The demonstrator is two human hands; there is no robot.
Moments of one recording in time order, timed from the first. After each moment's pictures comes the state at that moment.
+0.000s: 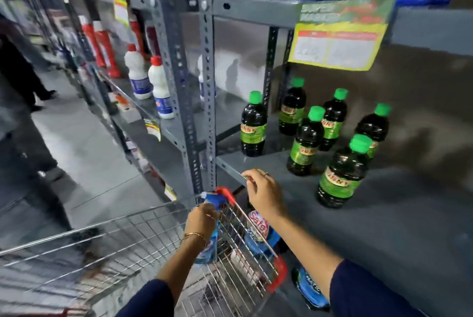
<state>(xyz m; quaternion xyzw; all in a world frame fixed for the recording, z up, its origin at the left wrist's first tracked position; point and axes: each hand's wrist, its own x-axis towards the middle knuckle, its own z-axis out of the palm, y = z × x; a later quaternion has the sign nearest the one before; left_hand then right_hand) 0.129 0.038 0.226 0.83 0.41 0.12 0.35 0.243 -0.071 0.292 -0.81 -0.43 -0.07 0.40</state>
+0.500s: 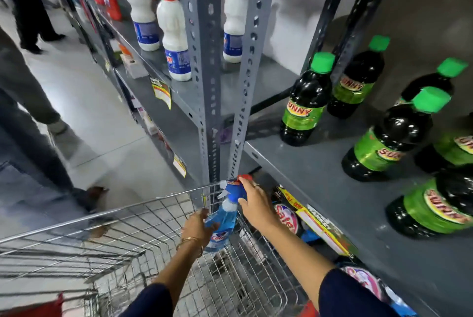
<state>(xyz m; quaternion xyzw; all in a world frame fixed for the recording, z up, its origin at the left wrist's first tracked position) 0.122 0.107 0.112 0.74 0.50 0.02 0.45 0.251 0.025 0.171 -0.86 -0.40 0.21 0.25</state>
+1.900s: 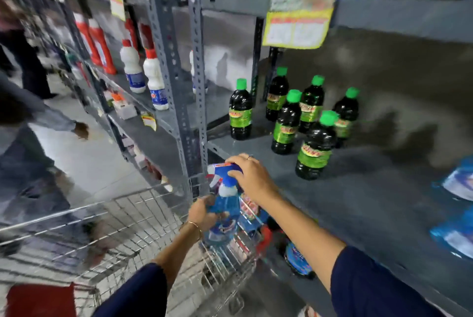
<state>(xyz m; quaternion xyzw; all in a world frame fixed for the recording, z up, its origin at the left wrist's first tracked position) 0.097 -0.012 0.228 0.79 0.33 0.11 0.51 0.189 -0.120 0.350 -0.83 -0.44 0.06 0.34</state>
